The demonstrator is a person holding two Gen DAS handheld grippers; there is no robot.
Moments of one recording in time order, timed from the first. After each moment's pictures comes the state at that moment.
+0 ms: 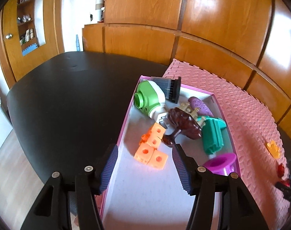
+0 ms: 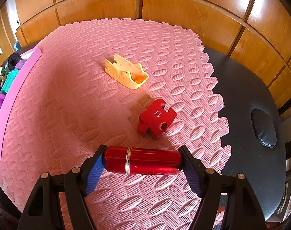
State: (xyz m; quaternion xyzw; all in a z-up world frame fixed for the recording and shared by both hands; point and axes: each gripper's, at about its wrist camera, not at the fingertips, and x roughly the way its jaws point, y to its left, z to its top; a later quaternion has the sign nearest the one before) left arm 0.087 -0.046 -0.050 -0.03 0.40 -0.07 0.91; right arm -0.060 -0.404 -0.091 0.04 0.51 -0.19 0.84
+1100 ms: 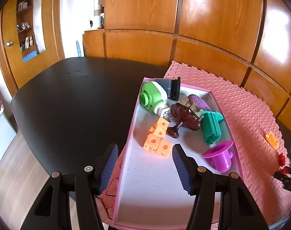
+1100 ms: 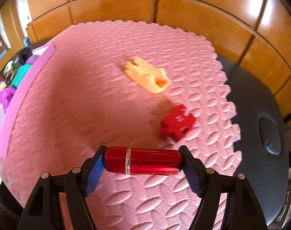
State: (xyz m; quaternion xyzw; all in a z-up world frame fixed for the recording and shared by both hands) left arm 0.065 -0.031 -0.040 -0.01 0.39 -0.08 0.92; right arm -0.054 -0.379 -0.091 0.03 0.50 -0.14 0.85
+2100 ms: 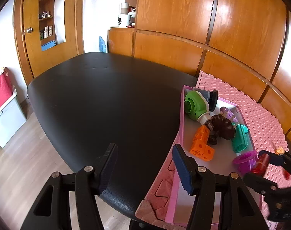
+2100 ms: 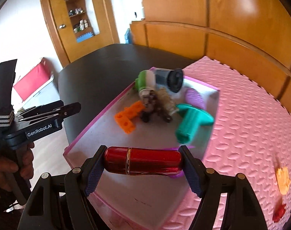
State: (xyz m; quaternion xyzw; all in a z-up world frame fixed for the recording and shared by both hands) left arm 0.065 0.041 -0.037 -0.05 0.39 -0.02 0.92; right arm 0.049 -0.133 -0.049 -0.05 0.43 0.16 0.89
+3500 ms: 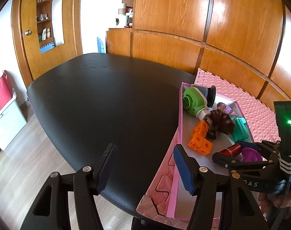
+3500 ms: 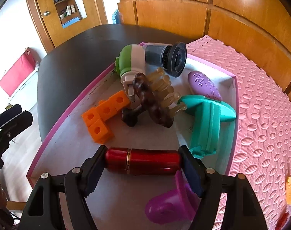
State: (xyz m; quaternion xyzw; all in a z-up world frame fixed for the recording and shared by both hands) left arm 0.060 0.039 -0.041 -0.04 0.38 -0.02 0.92; right arm 0.107 -0.126 -0.098 -0.05 0.48 0.11 0.87
